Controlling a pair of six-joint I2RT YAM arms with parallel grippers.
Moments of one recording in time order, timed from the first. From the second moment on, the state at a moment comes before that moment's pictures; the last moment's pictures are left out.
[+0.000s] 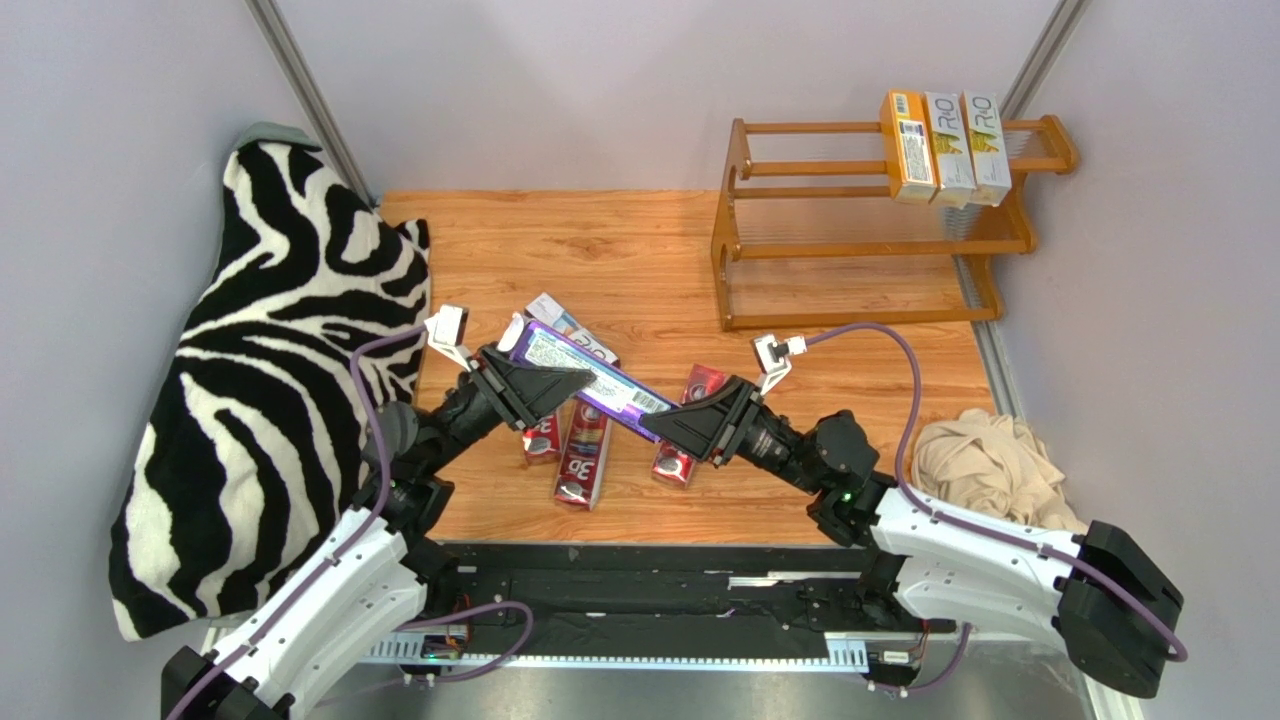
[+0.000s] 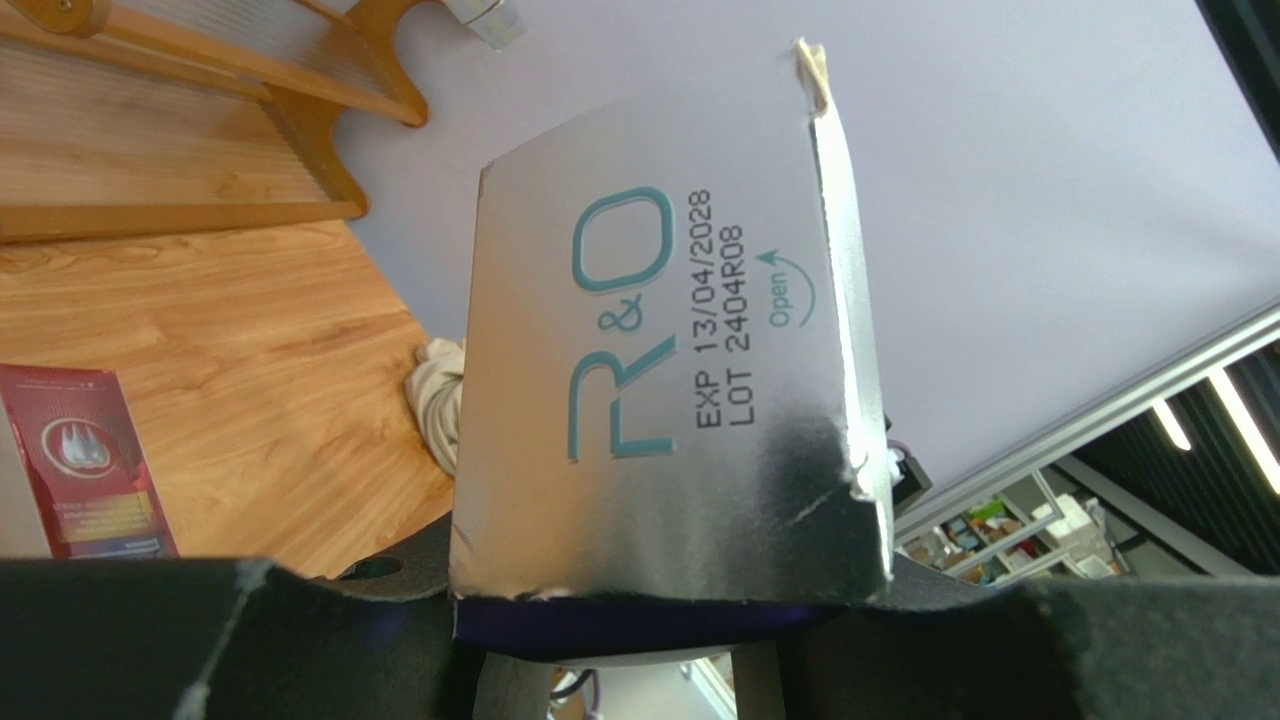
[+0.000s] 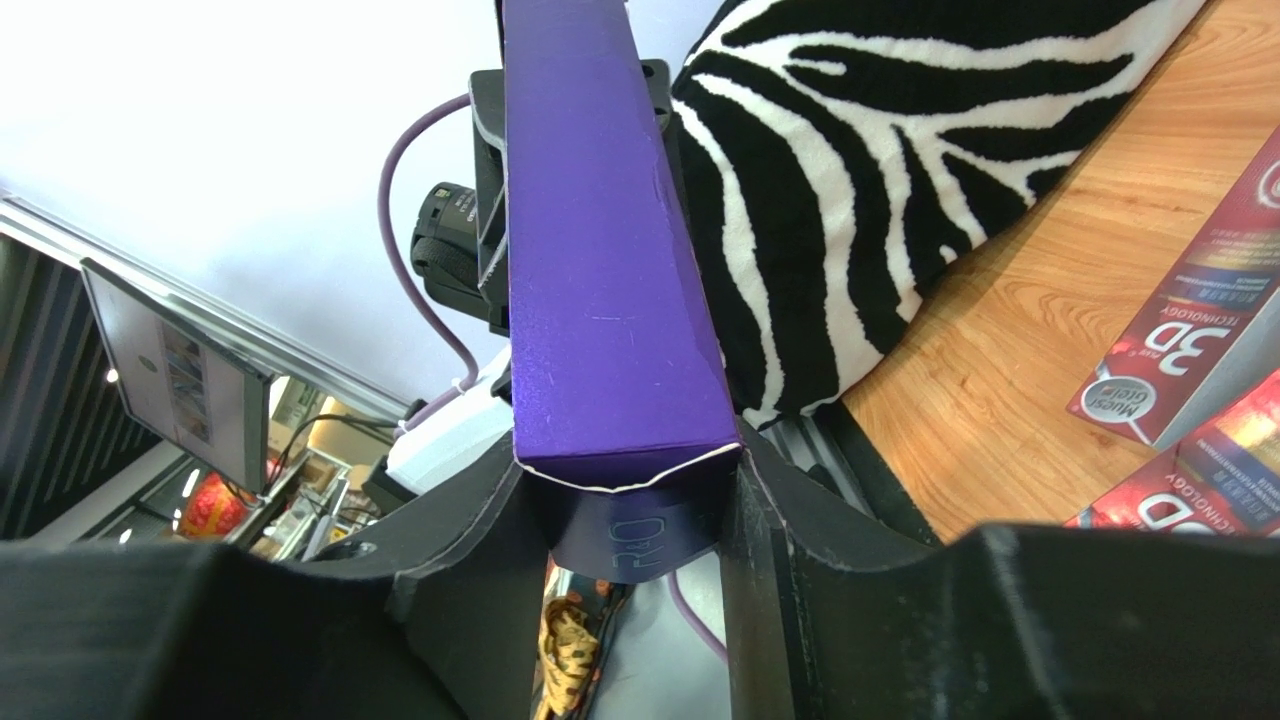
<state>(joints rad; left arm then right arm) -0.49 0.62 0.40 0.59 0.46 -1.18 0.95 0.95 0.38 0.86 -0.16 1.12</state>
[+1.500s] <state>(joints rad) -0.49 0.53 0.56 -0.52 0.08 -0.65 0.56 0.56 0.21 0.22 -0.04 1.24</state>
